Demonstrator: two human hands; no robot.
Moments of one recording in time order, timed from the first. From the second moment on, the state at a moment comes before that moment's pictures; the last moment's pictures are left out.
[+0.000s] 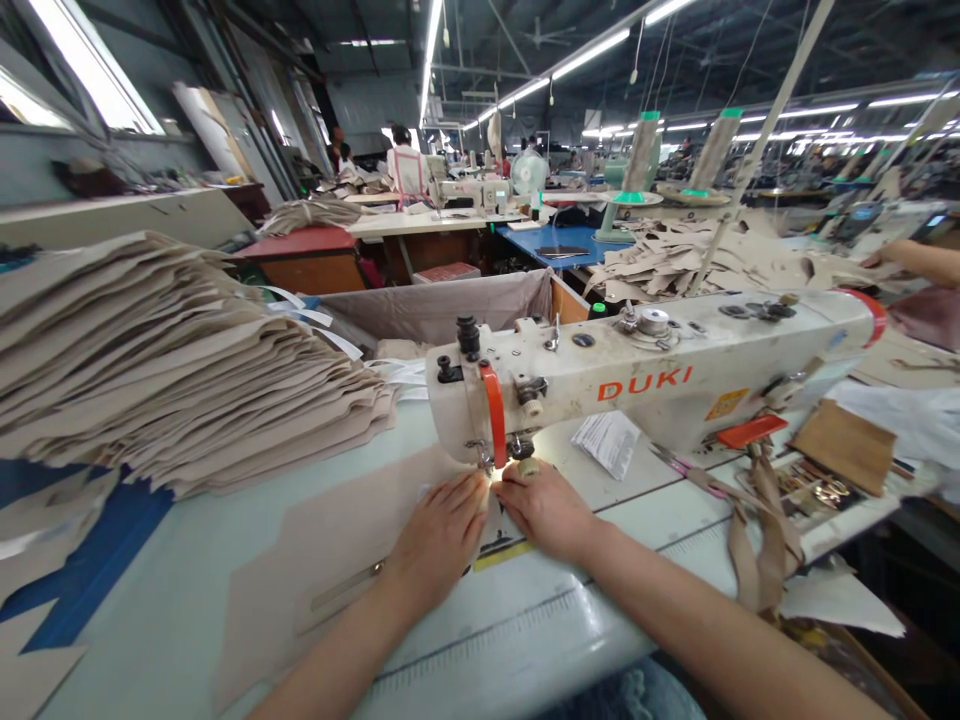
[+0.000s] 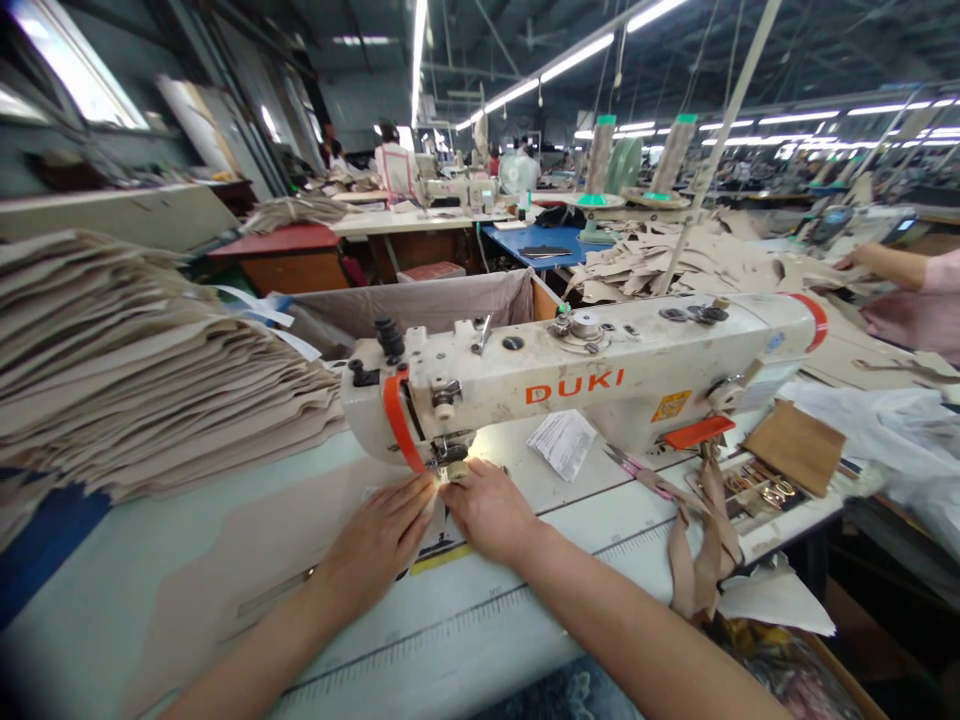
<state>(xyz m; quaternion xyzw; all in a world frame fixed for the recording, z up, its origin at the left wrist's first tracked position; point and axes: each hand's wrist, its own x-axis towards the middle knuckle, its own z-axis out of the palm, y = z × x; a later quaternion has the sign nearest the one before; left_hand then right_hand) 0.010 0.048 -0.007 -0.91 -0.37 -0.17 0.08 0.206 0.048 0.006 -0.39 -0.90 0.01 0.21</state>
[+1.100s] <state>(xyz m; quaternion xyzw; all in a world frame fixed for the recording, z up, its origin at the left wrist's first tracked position) -0.018 -0.025 0.007 -0.90 -0.42 -0.09 0.03 0.196 0.025 0.003 -0.32 -0.91 0.05 0.25</state>
